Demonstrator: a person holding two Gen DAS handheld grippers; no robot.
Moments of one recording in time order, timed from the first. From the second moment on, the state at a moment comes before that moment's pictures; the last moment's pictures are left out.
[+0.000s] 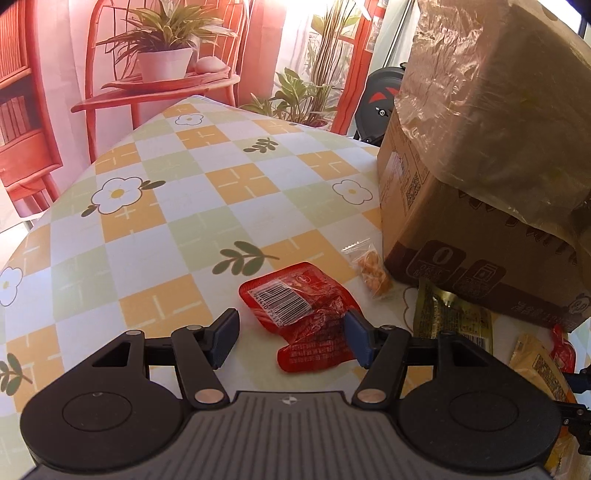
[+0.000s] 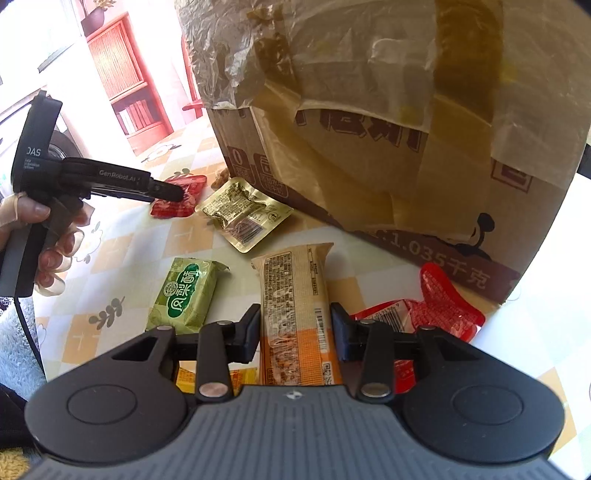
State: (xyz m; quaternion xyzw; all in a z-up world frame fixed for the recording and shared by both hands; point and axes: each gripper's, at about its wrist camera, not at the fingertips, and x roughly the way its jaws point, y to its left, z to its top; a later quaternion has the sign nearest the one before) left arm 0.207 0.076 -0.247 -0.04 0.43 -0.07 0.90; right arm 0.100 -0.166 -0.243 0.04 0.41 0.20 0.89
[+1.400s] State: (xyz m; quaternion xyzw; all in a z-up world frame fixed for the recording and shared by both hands) left arm 0.152 0.069 -0.190 -0.02 0.35 -0.04 0.94; right arm 0.088 -0.153 -0.210 0.03 0.35 0.22 0.91
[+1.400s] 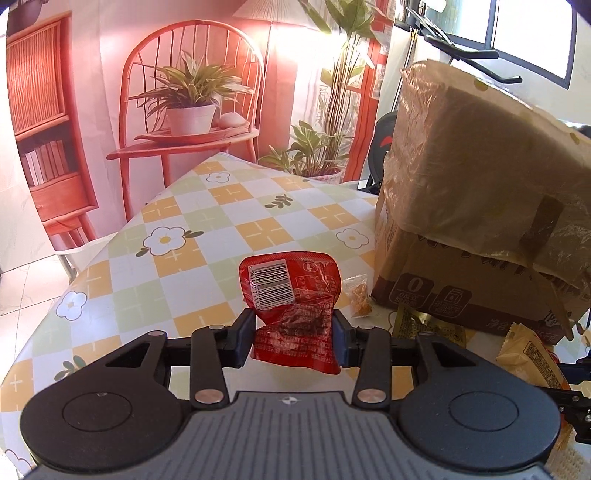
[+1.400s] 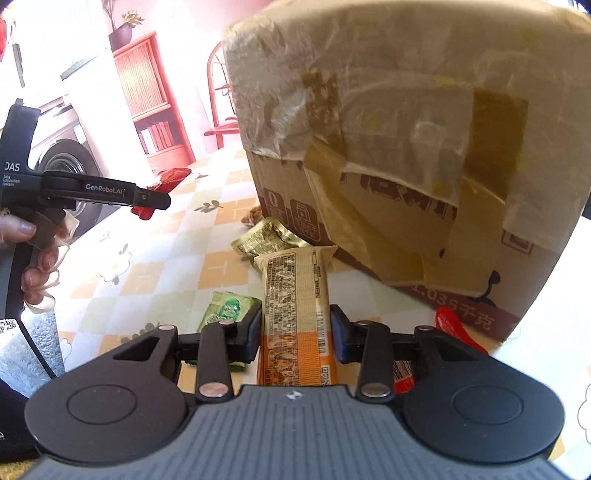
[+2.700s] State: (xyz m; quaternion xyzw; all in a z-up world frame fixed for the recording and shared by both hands) left arm 0.276 -0.061 -0.052 0.00 0.23 -0.16 0.96; right arm 0.200 -0.232 -0.049 0.06 0.25 0.08 0.96
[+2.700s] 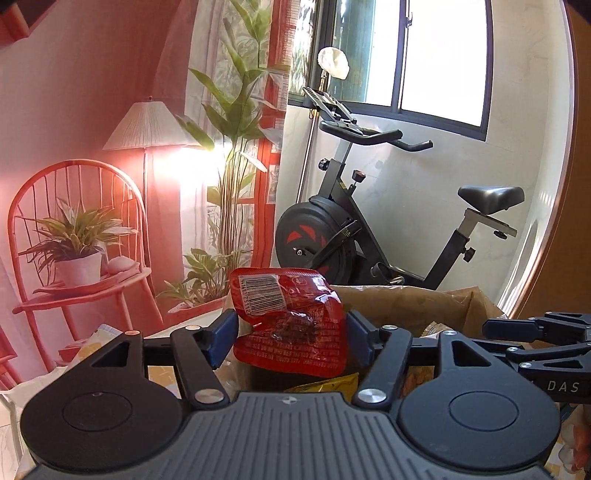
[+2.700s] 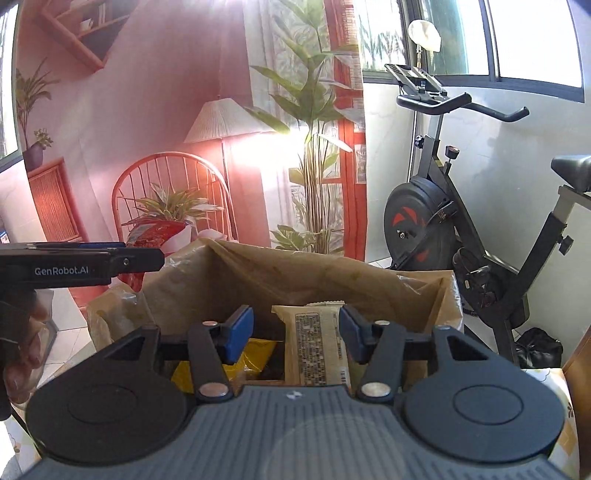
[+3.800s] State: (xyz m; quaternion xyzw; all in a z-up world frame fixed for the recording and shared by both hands) left arm 0.152 0.049 -0.129 -0.08 0.29 -0.09 0.95; right arm 0.088 -0.188 -0.087 0.01 0.22 0.21 0.95
